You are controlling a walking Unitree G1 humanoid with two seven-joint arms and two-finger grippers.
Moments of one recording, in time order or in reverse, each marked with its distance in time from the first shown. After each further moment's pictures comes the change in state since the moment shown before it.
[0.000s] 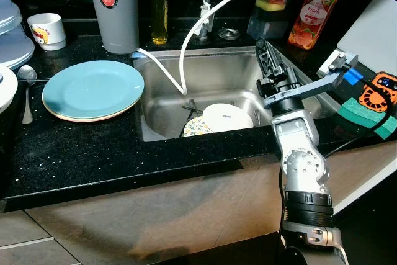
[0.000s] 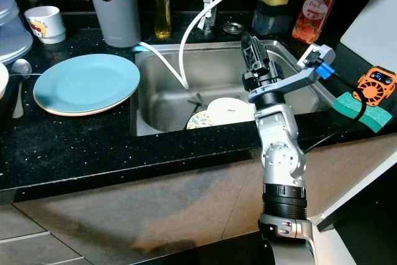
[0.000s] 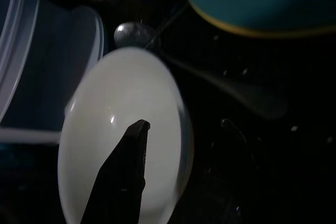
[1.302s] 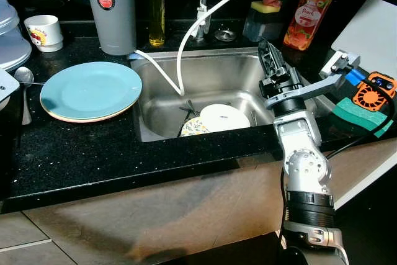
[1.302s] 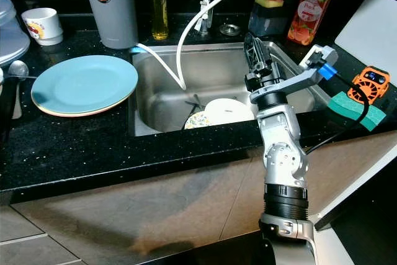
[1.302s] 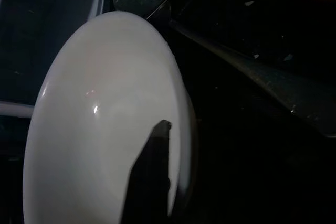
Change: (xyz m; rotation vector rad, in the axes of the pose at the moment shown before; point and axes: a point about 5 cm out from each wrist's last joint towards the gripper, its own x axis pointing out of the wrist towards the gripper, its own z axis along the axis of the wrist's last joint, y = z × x) left arm 0.036 -0.016 -0.023 -0.046 0.124 0.119; right arm -0.001 -0.003 0.003 -0.007 -0.001 -0.015
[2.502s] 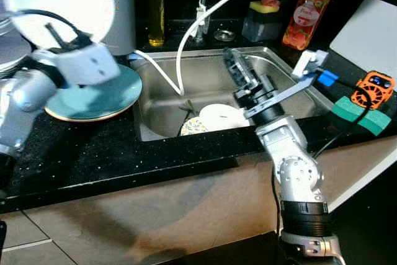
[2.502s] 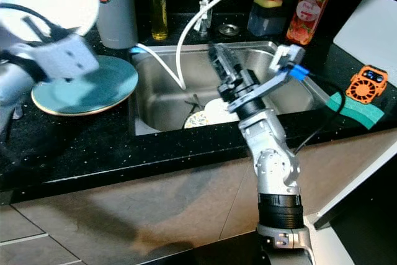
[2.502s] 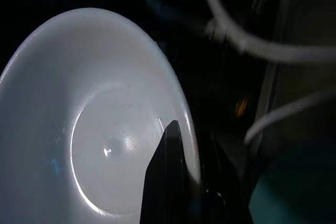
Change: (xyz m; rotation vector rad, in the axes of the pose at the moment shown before) left arm -0.015 -0.082 0.193 0.502 -0.972 0.188; right arm -0.011 0.040 -0.030 -0.013 0.200 0.293
